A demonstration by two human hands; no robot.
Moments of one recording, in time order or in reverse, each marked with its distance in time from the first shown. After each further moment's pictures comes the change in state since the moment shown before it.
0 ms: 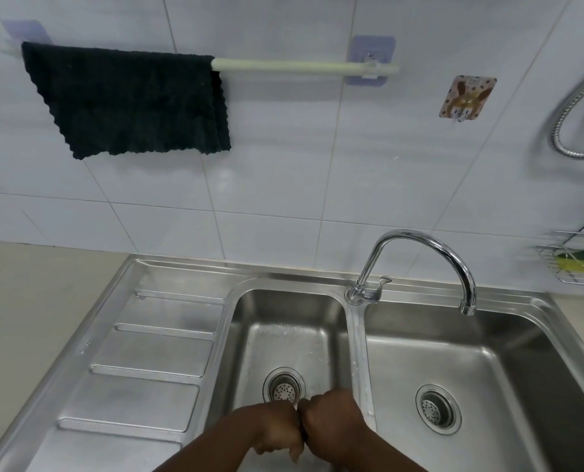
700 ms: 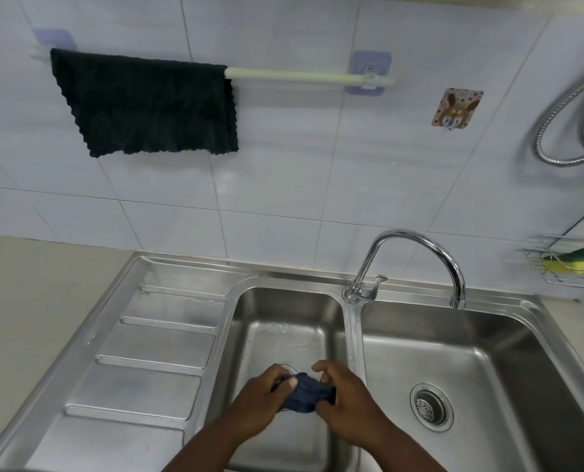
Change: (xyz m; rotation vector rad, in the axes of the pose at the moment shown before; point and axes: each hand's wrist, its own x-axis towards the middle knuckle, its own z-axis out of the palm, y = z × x) left_hand -0.028 -0.031 0.024 -0.504 0.670 0.400; right_hand -0.033 0.013 -0.031 0.961 0.177 0.183
